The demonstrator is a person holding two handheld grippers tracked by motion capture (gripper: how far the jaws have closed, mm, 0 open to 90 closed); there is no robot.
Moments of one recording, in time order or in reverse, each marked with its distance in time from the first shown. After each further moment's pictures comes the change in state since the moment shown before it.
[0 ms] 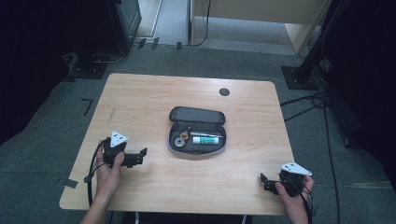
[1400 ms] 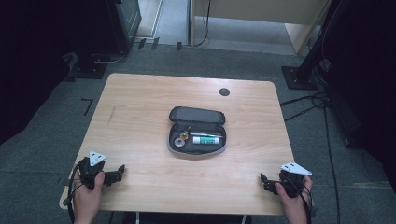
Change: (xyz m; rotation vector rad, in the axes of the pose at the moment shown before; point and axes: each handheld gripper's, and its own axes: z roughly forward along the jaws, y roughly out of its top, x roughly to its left) left arm 0.036 -0.068 -0.029 0.106 0.156 -0.056; right arm 0.000 0.000 0.000 0.001 0.000 -0.001
